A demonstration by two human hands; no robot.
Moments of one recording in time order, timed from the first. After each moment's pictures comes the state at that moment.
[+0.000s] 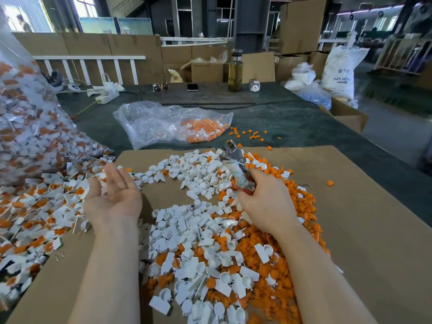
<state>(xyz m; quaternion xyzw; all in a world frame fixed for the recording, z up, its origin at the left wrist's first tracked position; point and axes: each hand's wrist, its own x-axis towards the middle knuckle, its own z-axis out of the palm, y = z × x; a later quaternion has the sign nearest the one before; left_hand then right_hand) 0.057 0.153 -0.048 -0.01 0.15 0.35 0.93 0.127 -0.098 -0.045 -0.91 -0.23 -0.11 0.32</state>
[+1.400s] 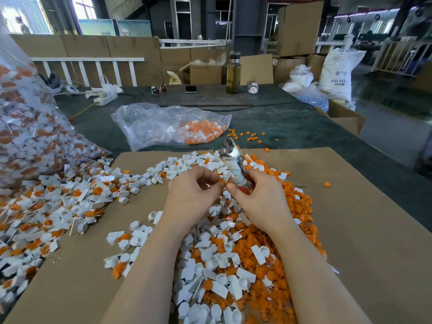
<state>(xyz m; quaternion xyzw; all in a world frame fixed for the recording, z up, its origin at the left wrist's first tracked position) 0.078 0.051 -0.033 0.85 0.11 0.20 0.47 0.122 -0.096 -0.038 -0.88 -0.23 -0.11 0.41</state>
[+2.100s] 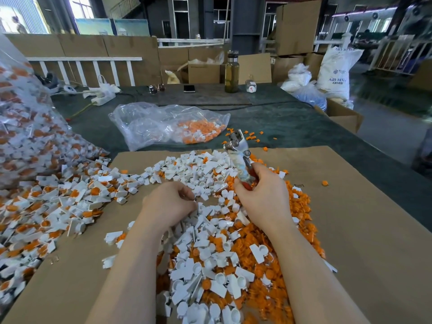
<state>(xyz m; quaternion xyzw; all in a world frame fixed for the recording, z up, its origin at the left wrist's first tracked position) 0.067 0.084 -0.029 0.92 0.22 0.01 0.33 0.121 -0.096 -0.038 -0.88 -0.17 -0.15 0.42</state>
